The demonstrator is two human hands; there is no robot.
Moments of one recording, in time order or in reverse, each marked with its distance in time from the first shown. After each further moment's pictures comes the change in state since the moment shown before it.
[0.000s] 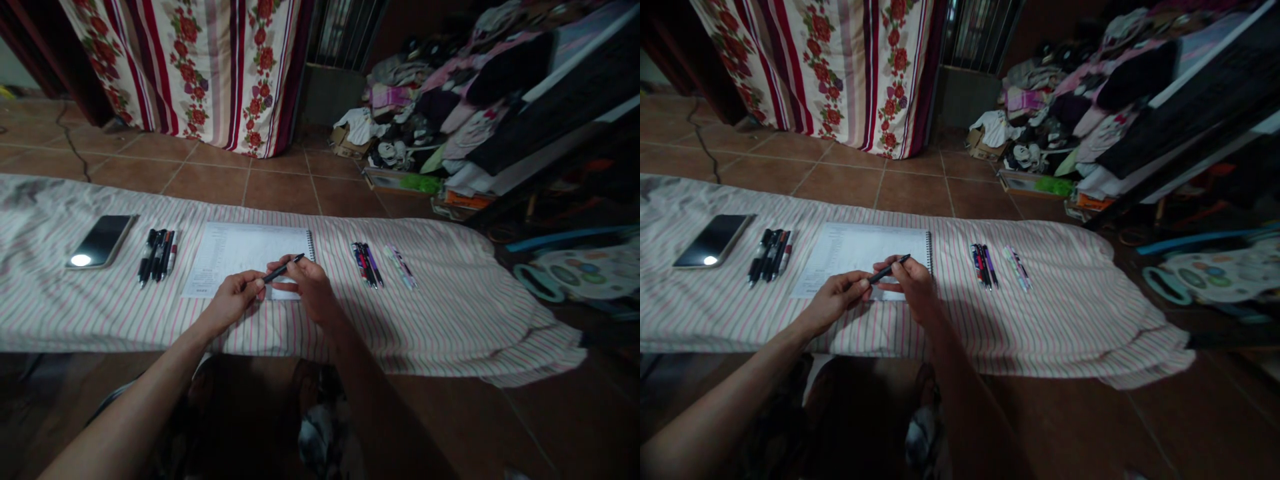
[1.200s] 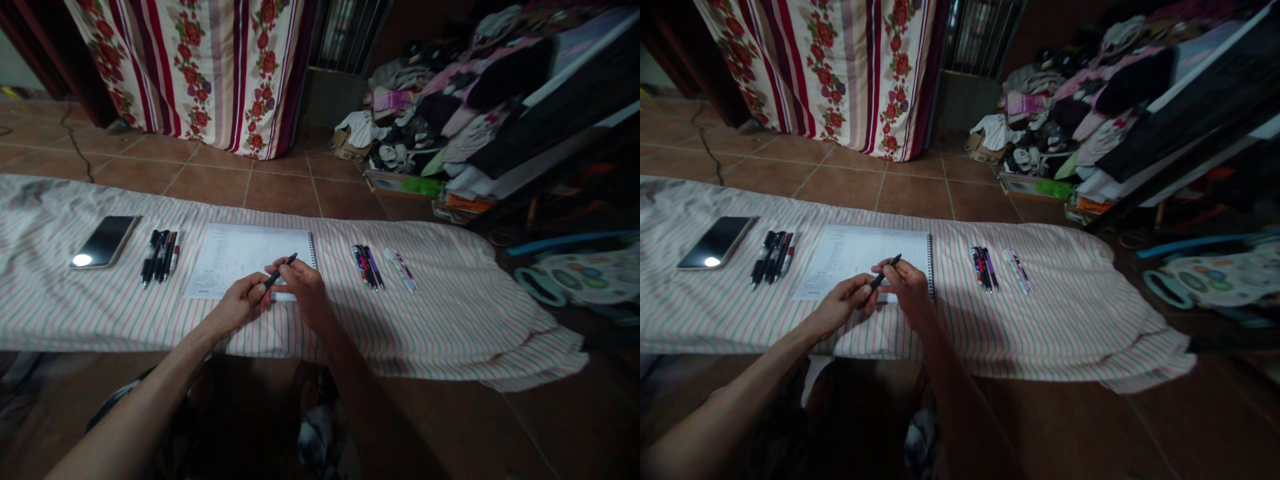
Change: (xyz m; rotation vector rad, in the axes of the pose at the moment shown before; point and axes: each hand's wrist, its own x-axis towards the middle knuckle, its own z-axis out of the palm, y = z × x) left_hand -0.003 0.004 0.007 -0.012 -0.075 0.088; right_hand 0.000 0.004 0.008 -0.166 0.016 -0.025
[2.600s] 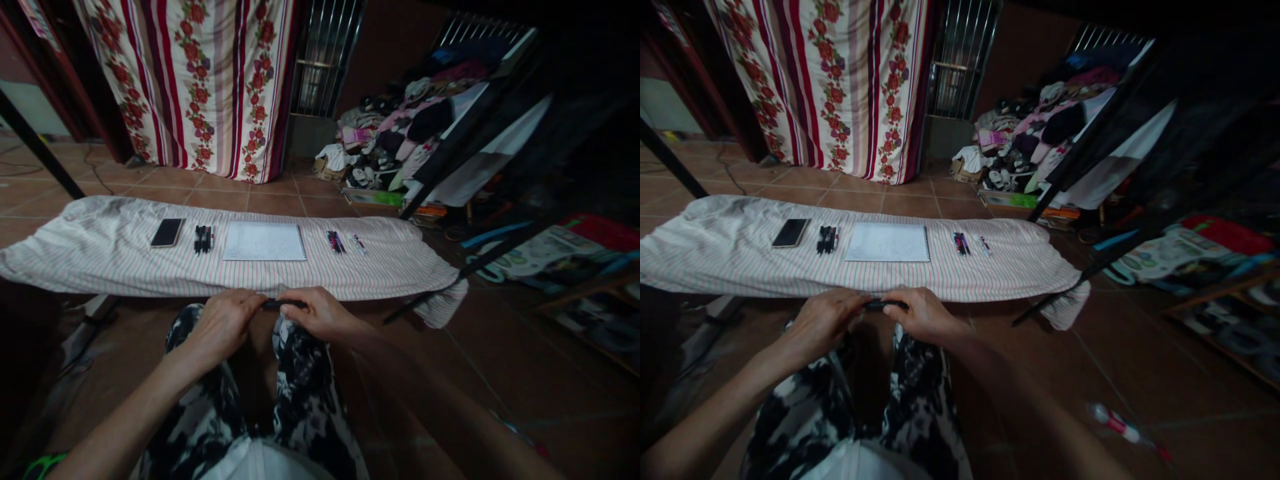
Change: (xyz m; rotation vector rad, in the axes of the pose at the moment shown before) left_hand -0.215 0.091 0.014 1.237 -0.028 0.517; right_hand -0.211 -0.068 0.035 -0.971 -0.359 -0.304
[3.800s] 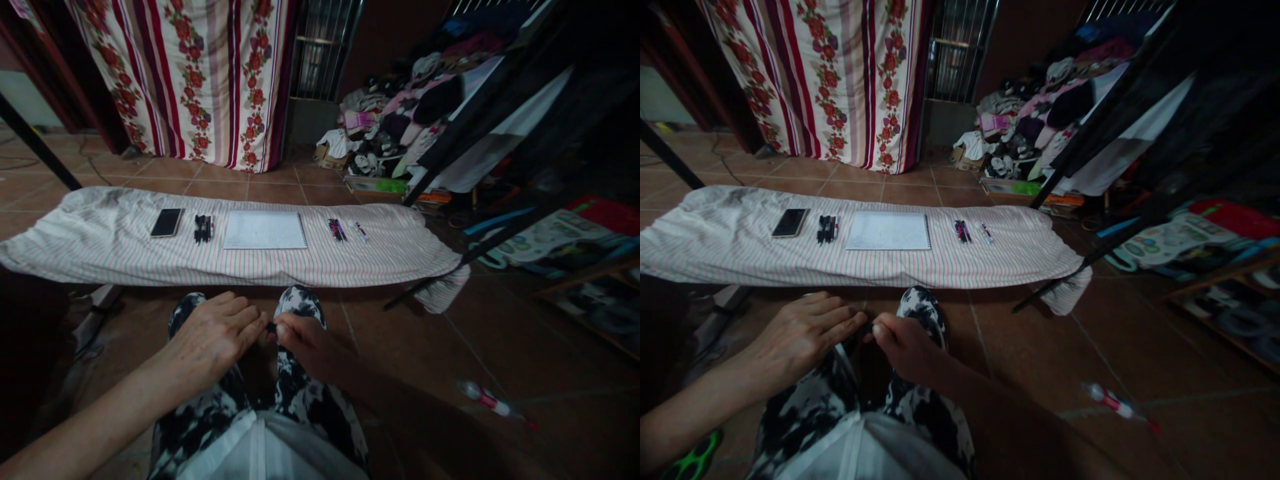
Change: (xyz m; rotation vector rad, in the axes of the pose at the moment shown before) left_hand -0.026 0.022 -0.026 0.178 0.048 0.352; right_hand -0.041 -0.025 0.045 0.251 -0.036 0.043
